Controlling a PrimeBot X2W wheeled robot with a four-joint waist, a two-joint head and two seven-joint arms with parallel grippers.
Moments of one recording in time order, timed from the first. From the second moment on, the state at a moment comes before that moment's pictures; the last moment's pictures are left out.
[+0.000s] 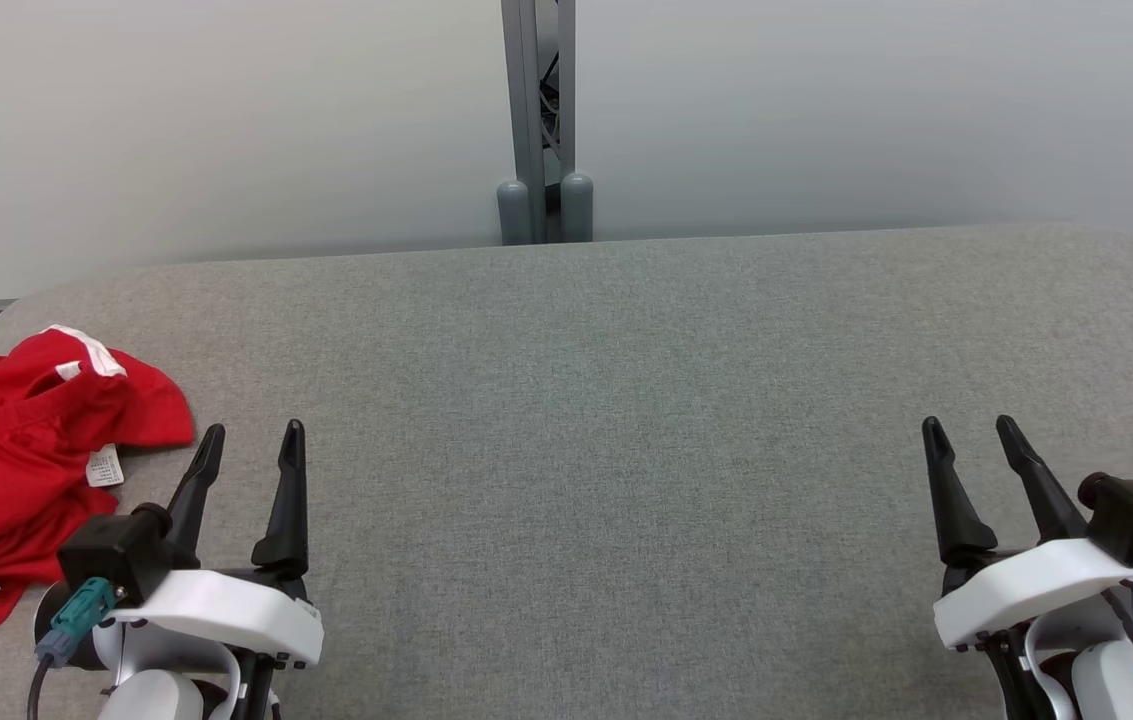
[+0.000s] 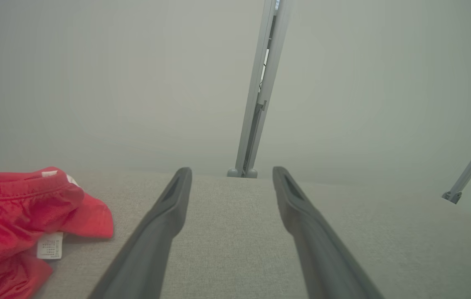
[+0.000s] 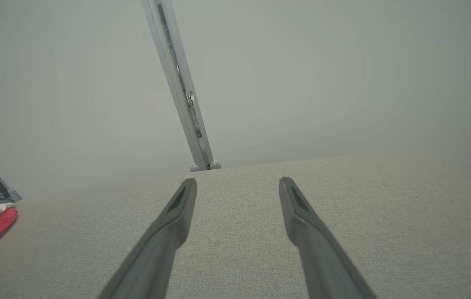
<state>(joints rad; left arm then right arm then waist) -0.12 0.18 -0.16 0.18 -0.45 0.04 -0.17 -0.16 -0.06 0.00 0.25 0.28 0.13 -0.10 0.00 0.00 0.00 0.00</state>
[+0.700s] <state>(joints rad) -0.10 0.20 -0.16 0.19 -0.33 0.06 -0.12 -0.13 -0.05 0.01 0.25 0.23 0.13 -0.13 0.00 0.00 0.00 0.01</state>
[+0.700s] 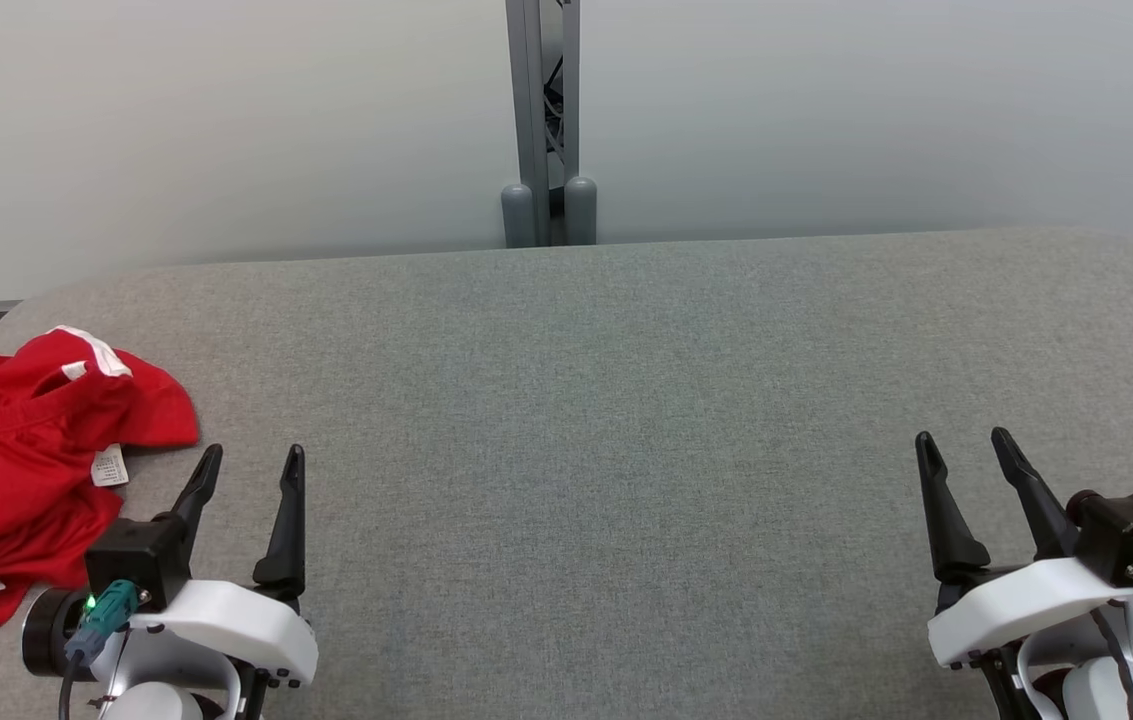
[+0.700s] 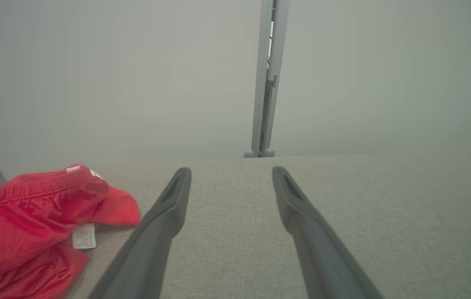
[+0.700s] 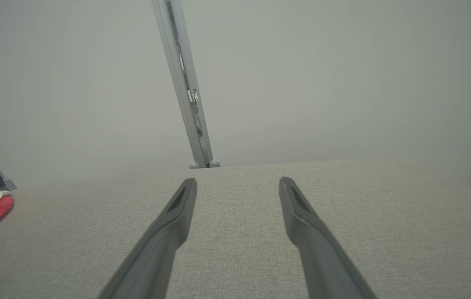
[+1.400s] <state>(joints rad) -0.09 0.20 -0.15 0.17 -0.25 0.09 -0.07 -0.12 -0.05 0.01 0.27 0.16 0.13 -0.17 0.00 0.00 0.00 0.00</state>
